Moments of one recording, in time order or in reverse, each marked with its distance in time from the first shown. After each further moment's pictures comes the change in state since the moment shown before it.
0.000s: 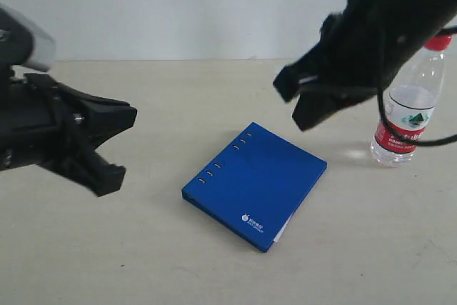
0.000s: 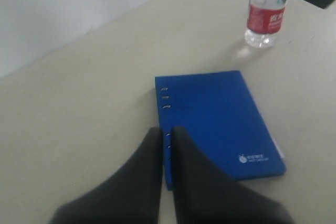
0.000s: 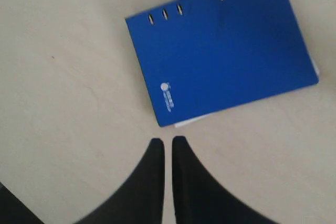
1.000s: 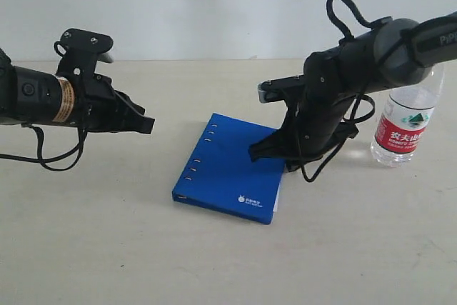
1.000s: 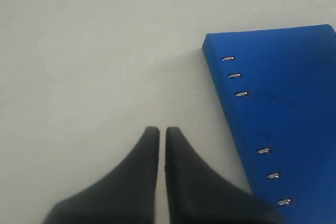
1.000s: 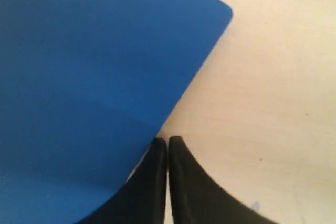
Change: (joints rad) left arm 0.335 0.670 -0.336 -0.029 -0.177 0.027; right arm 0.000 0.585 -0.024 -0.347 -0.503 0.425
